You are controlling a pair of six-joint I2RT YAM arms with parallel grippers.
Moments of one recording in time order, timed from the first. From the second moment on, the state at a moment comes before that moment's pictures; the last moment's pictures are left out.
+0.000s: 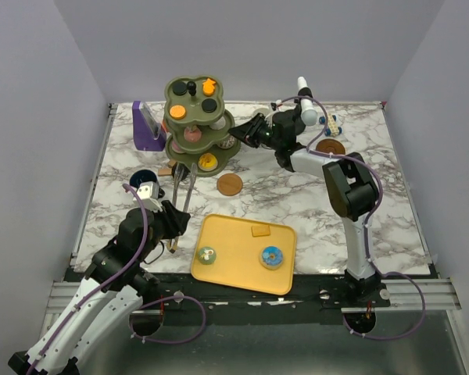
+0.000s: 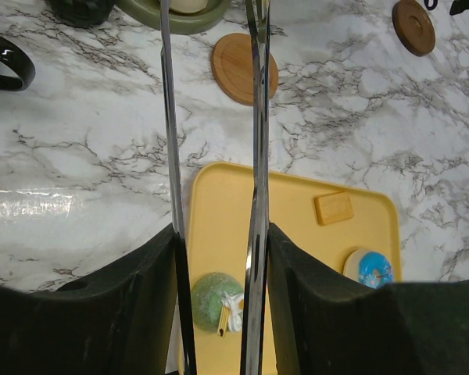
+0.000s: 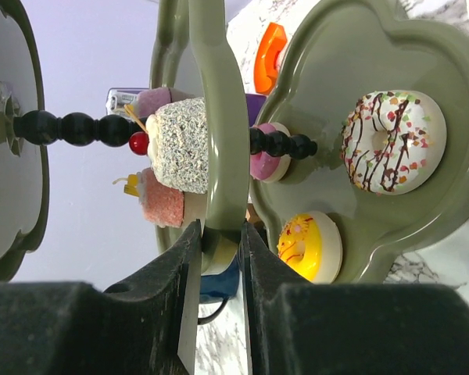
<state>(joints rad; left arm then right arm) -0.58 0.37 0.53 -0.59 -0.18 -0.63 0.46 2.20 1.48 0.55 -0.39 1.10</state>
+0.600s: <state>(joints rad) -0.58 0.38 0.53 -0.59 -0.19 -0.63 0.51 2.09 1.30 0.63 -0.29 1.18</state>
